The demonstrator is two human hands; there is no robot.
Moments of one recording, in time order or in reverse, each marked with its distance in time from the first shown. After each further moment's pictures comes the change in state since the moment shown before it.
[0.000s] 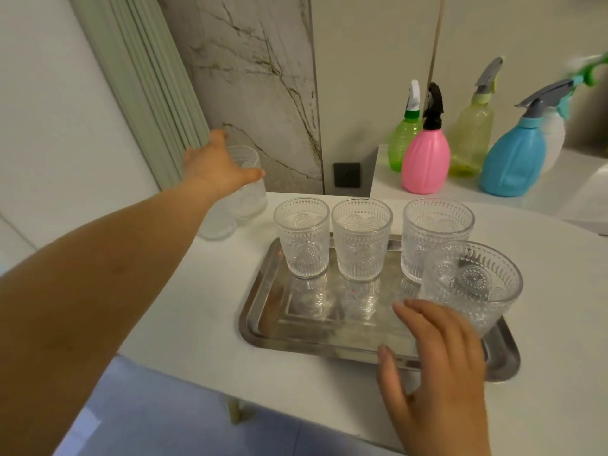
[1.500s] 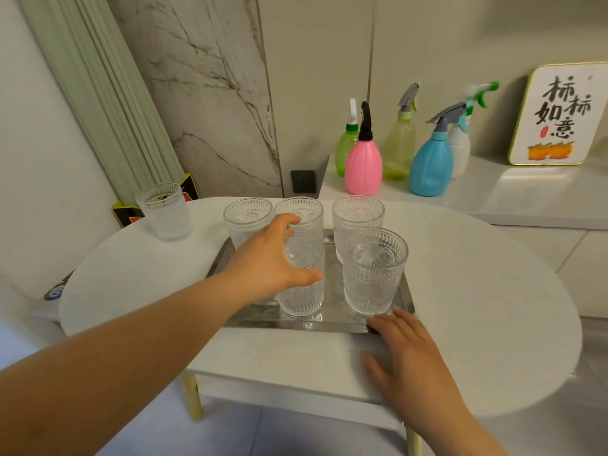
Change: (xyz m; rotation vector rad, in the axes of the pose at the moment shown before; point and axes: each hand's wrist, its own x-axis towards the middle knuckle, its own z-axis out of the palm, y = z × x) left_hand -0.171 0.095 0.023 -0.413 -0.400 0.304; right_hand -0.027 0.061 -0.055 -0.209 -0.365 0.035
